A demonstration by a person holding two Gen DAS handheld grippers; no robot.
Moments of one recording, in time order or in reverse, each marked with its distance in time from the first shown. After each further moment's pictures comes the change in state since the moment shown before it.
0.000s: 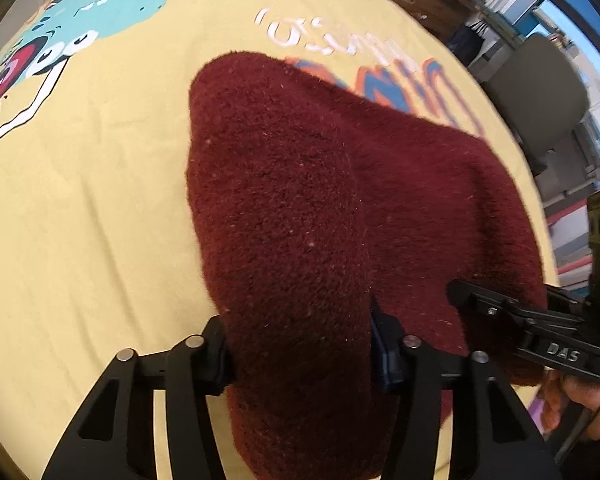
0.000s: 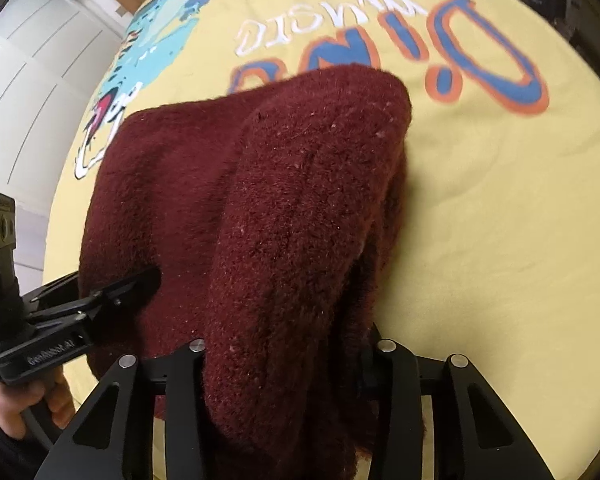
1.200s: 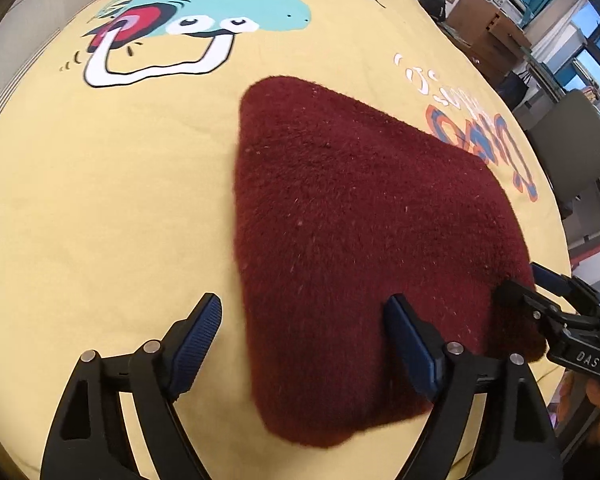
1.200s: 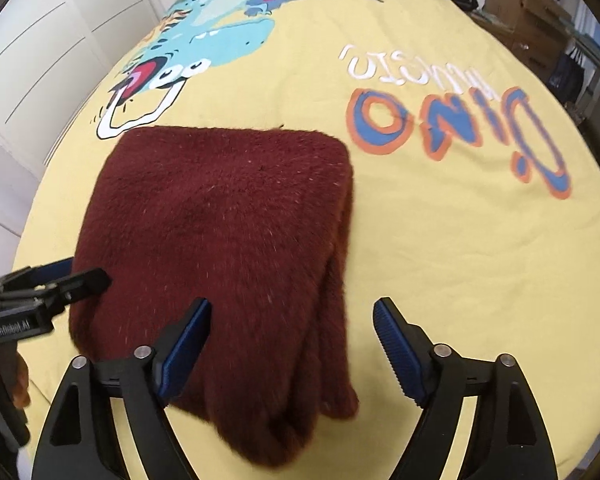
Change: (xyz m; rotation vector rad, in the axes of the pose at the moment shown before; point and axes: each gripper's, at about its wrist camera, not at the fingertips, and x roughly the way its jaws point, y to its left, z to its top) left arm -0.088 0.137 -0.060 -0.152 -0.088 0.112; right arm 0.015 0.142 -0.014 -0.202 -0.101 -0.142
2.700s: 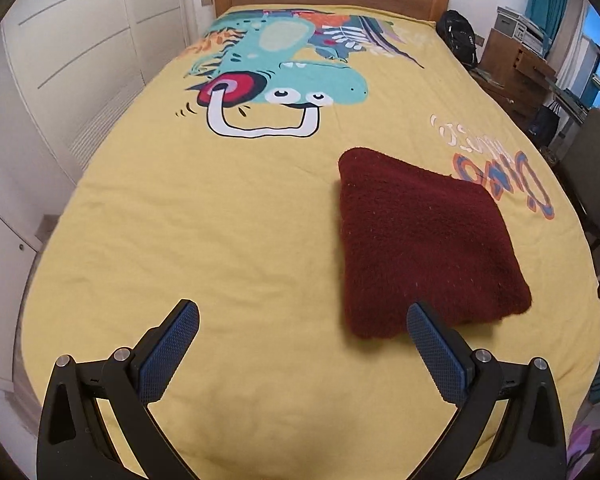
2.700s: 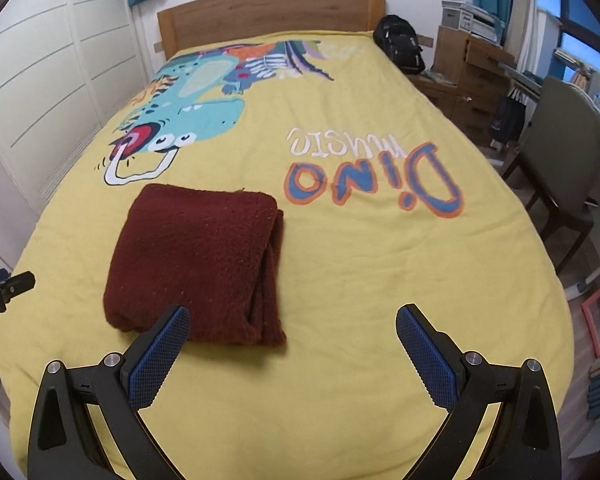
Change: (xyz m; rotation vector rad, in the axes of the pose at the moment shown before) left arm -0.147 0.014 -0.093 -0.009 -0.218 0.243; right arm -0.160 -0.025 -0.085 0.010 -0.259 -0.125
